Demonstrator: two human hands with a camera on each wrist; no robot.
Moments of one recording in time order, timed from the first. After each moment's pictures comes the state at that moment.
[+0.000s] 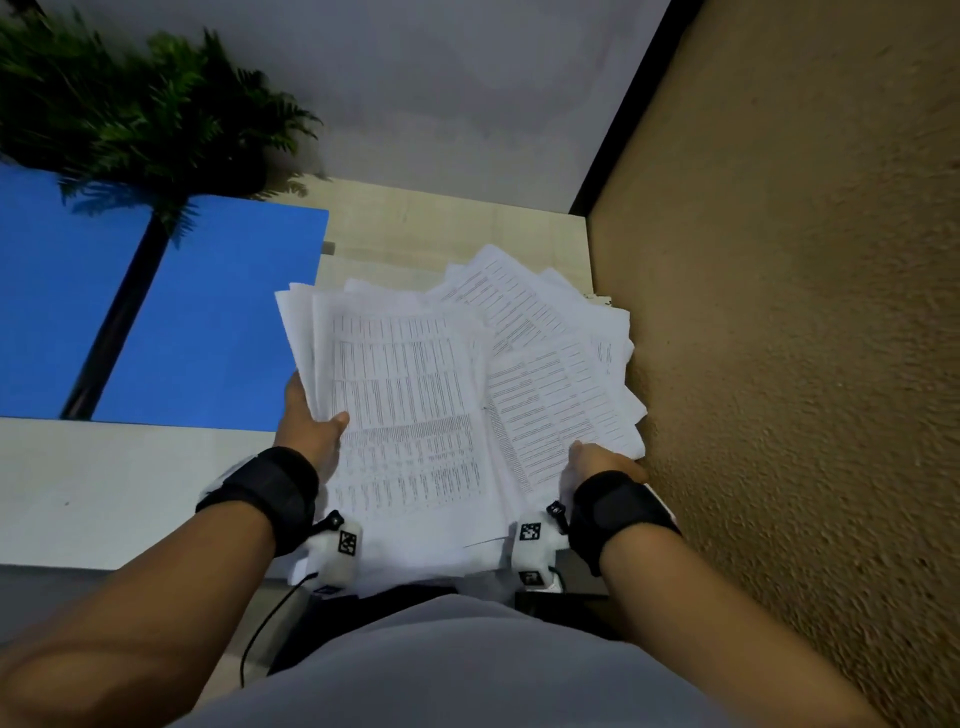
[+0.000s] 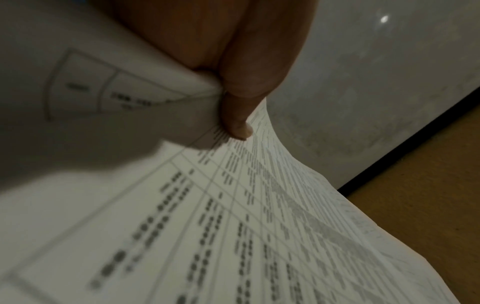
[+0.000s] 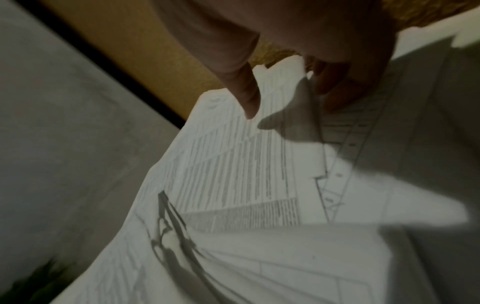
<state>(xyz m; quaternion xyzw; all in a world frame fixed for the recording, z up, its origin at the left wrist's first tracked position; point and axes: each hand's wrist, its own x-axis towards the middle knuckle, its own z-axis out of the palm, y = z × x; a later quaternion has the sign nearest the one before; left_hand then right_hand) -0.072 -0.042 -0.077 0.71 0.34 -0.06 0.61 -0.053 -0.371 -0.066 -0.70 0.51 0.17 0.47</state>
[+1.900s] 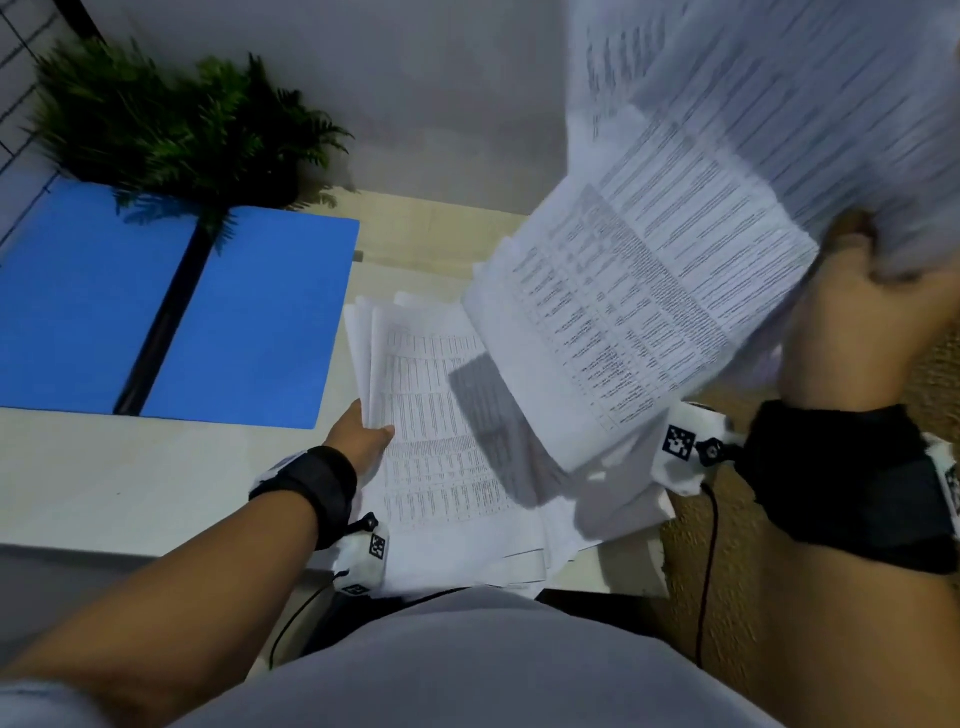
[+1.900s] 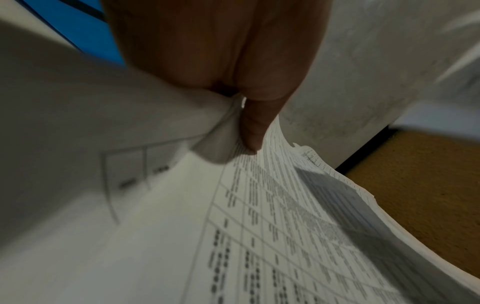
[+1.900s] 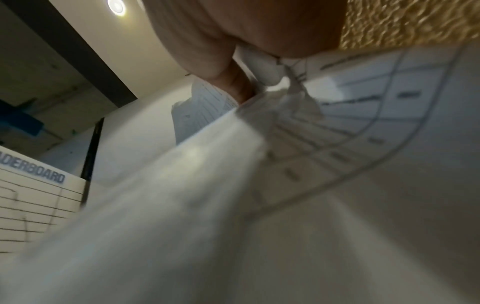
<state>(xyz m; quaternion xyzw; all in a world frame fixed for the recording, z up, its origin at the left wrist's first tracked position) -0.076 -0.039 -0.112 0.67 0.29 -0.17 0.67 -0.009 -0.367 0.172 -0.70 0.07 -0.44 0.56</state>
